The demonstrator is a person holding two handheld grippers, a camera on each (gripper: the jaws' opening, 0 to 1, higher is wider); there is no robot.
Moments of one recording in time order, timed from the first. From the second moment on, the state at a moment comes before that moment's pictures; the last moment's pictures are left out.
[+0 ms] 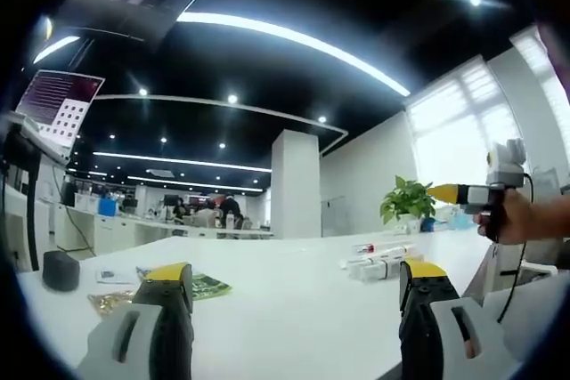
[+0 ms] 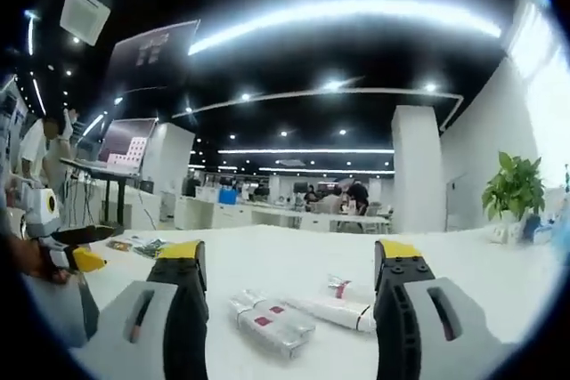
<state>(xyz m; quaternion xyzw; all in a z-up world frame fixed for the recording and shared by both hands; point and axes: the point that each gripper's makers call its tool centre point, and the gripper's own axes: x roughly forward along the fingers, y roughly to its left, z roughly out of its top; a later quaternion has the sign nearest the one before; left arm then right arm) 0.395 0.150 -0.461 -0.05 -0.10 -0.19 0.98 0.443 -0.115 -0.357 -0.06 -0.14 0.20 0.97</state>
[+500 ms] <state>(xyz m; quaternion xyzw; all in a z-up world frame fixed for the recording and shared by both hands) 0.395 0.153 -0.463 -0.05 -0.09 -0.19 0.98 0.504 -0.094 -0.376 -0.20 0.06 0.37 0.91</state>
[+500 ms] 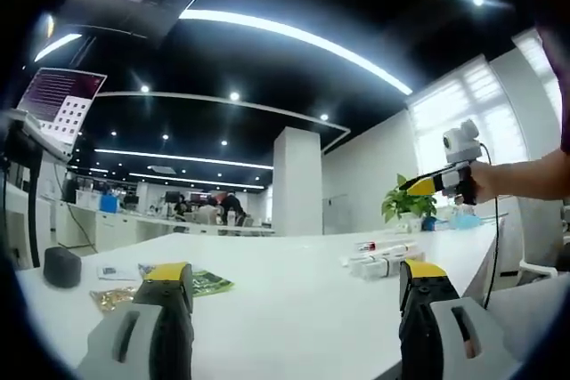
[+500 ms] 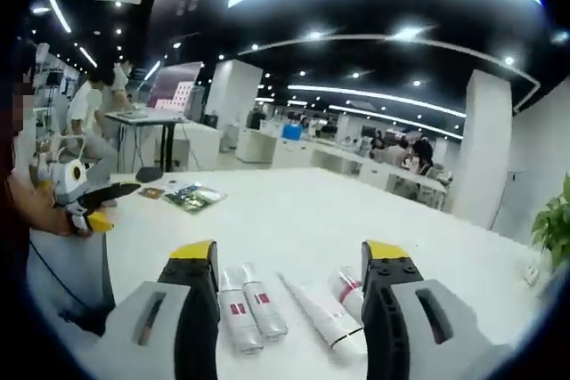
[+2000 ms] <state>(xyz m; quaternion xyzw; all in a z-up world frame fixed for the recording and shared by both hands) 0.394 0.153 -0.471 -0.04 -0.09 -0.20 0.97 0.569 -0.088 -0.503 -0.34 0.43 0.44 0.71</state>
